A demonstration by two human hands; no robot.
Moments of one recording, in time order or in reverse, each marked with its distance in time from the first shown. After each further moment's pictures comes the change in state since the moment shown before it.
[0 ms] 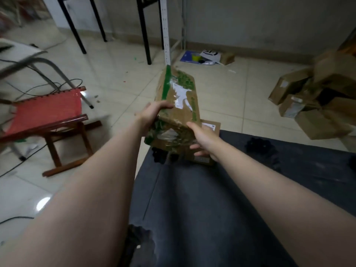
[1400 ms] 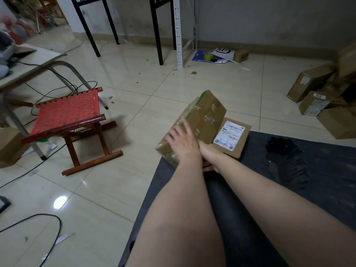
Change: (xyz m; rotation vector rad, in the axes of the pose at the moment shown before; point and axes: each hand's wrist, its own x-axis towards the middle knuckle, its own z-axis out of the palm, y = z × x) left_hand -0.002 -0.079 0.077 1.292 0.493 0.129; right_hand 0.028 0.038 0.058 -0.032 -0.027 0.195
